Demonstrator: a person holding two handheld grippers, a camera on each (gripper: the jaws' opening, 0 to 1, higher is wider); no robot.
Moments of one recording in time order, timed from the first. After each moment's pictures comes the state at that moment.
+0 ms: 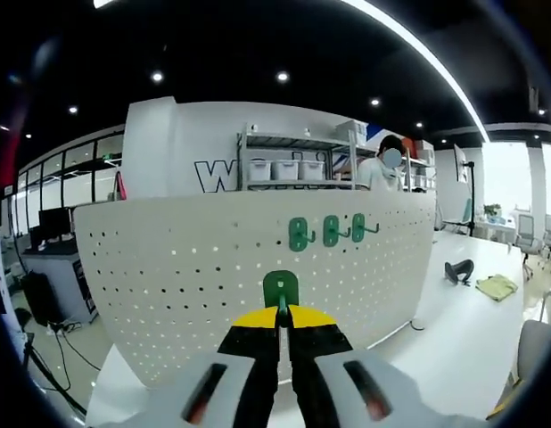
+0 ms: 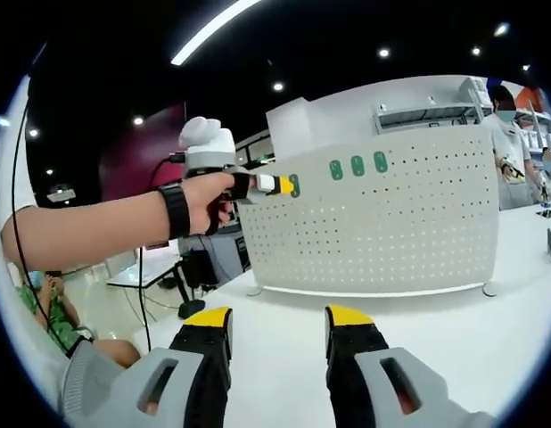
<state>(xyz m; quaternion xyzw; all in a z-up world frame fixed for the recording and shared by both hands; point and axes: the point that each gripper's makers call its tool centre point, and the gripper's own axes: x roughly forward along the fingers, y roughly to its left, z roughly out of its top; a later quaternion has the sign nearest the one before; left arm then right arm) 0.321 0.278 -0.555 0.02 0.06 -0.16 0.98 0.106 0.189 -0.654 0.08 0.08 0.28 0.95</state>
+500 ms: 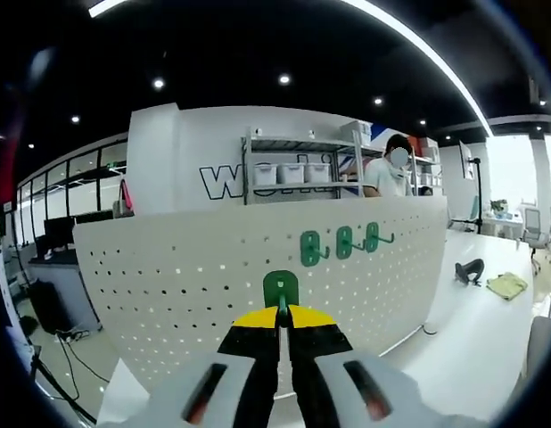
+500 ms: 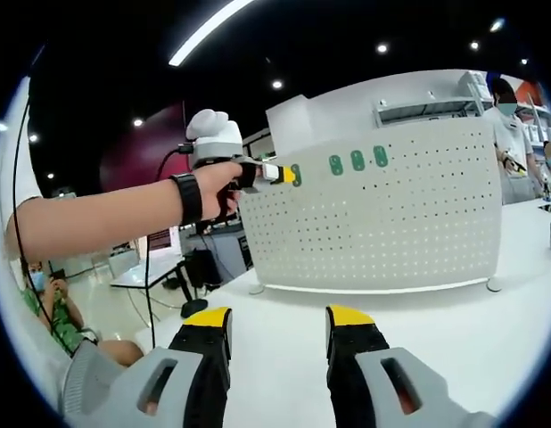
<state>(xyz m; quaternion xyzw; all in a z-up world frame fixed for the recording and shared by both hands) 0.339 0.281 -0.543 0.03 0.05 -0.15 0.99 0.109 0.191 -0.656 0.08 0.08 0.29 0.95</state>
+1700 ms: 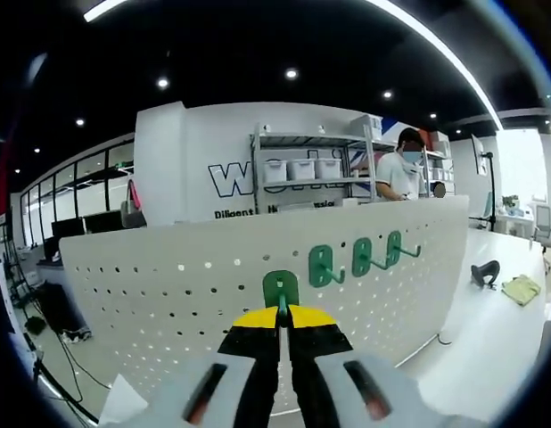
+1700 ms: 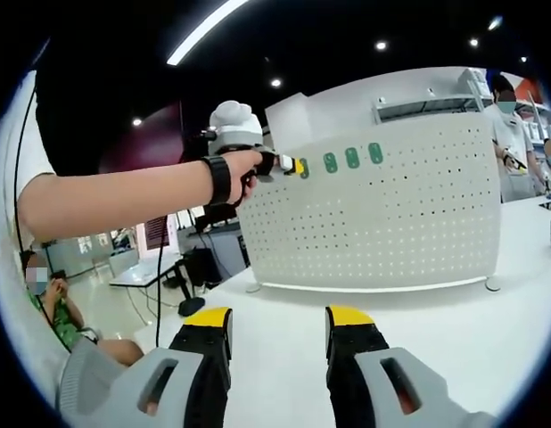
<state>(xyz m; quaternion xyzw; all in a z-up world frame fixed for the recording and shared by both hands) 0.383 0.265 -0.535 0.03 0.06 -0.12 0.99 0.114 0.178 -0.660 0.09 0.08 0.29 0.95</state>
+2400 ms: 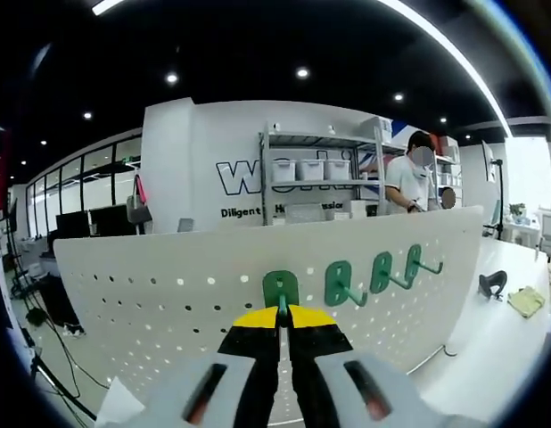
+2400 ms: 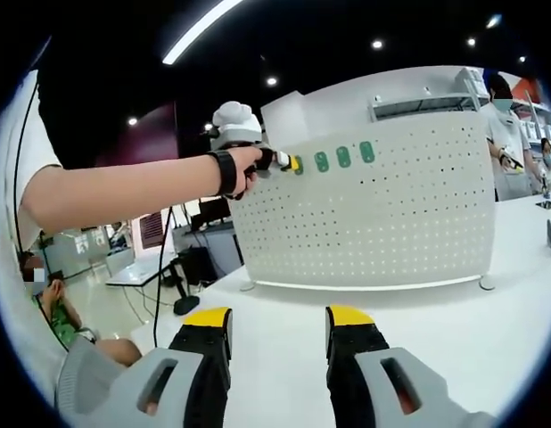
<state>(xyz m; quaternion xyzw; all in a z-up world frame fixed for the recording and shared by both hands) 0.410 0.271 -0.529 0.02 0.06 -0.10 0.99 0.118 0.167 -0.663 0.09 0.09 0.28 0.95</state>
